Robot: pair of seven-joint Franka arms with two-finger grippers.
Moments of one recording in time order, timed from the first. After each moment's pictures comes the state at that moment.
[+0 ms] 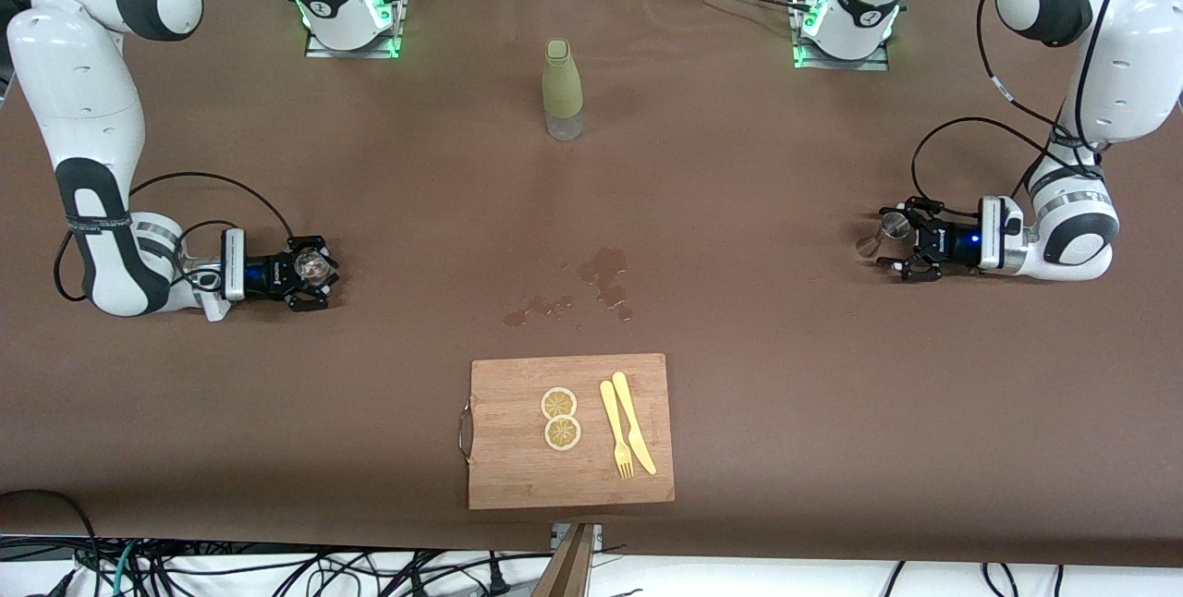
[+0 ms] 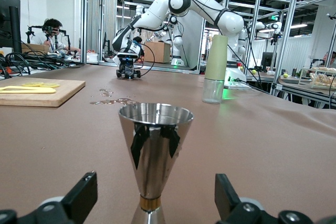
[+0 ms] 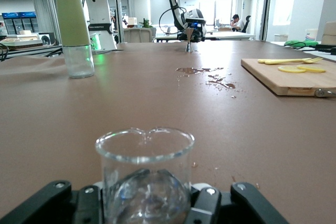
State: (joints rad) left arm 0.28 0.93 0.24 -1.74 -1.09 1.28 2.72; right arm -0.27 1.02 -0.06 -1.55 1.07 1.47 -2.64
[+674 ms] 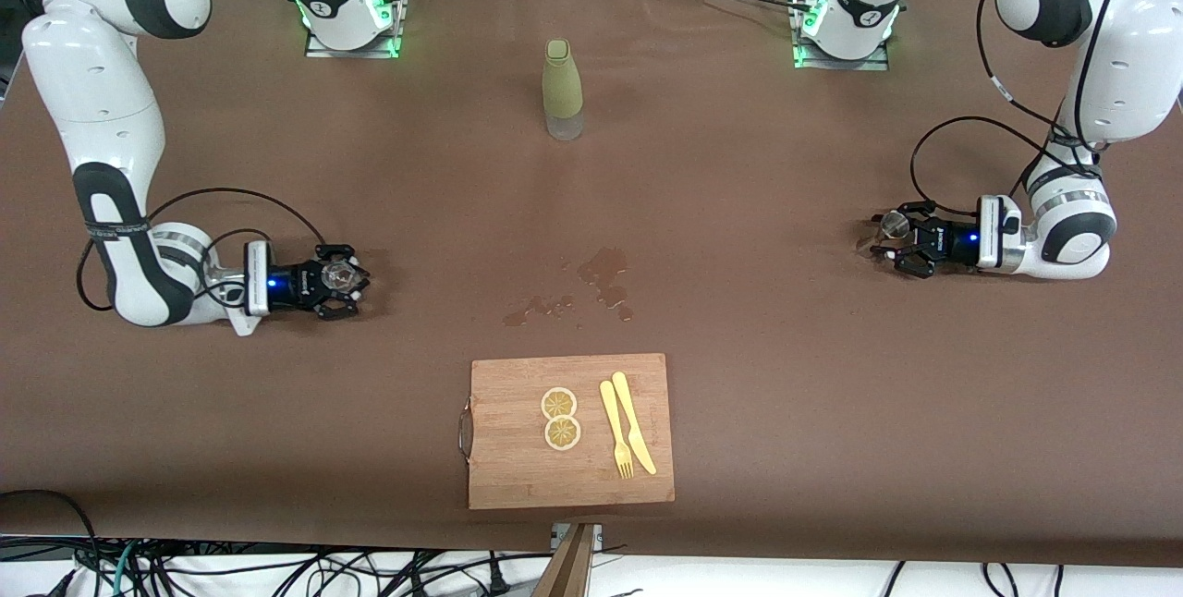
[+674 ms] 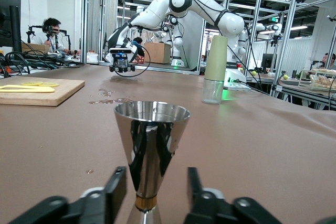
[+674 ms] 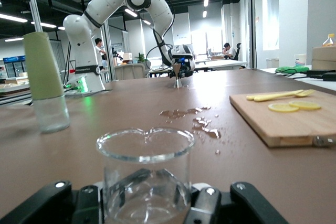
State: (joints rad) left arm 0.28 0.93 0.24 -1.75 -1.09 1.28 2.72; right arm -0.23 1.03 0.06 -1.53 1.20 1.48 -2.47
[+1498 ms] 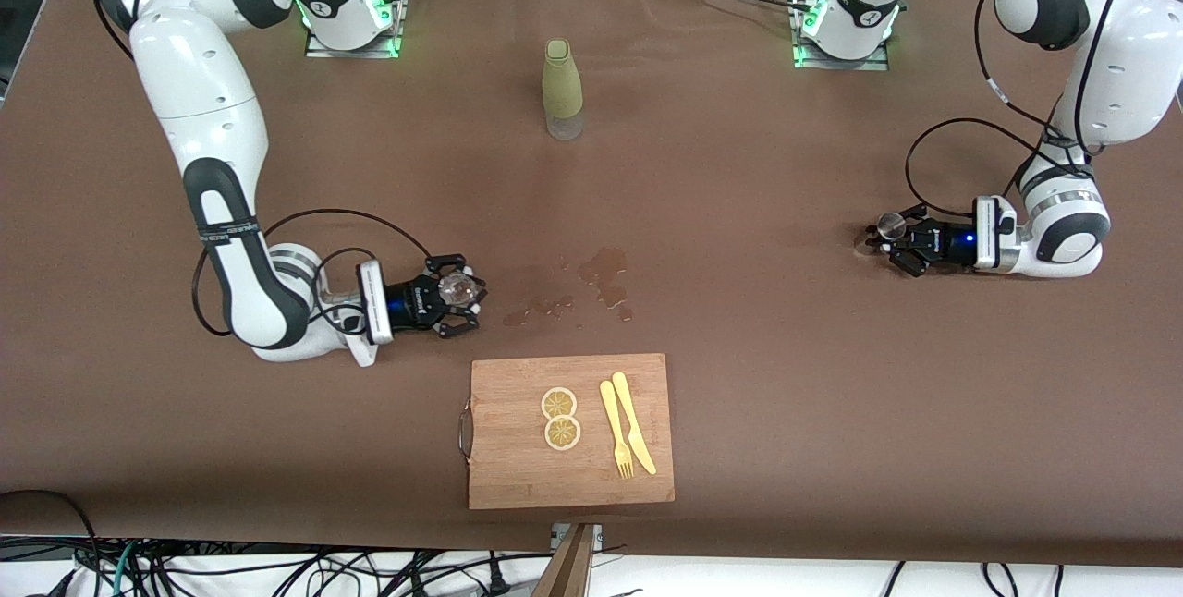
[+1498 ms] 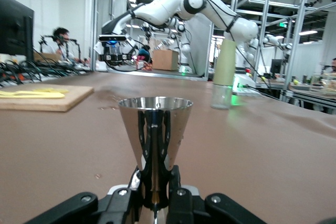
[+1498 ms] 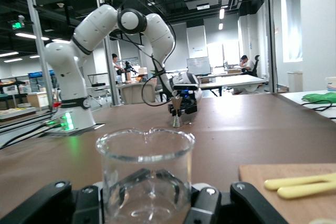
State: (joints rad) left arm 0.28 0.95 0.22 -1.75 -1.16 1.29 2.73; right arm 0.12 1.01 0.07 -1.37 1.46 1.59 -2.27
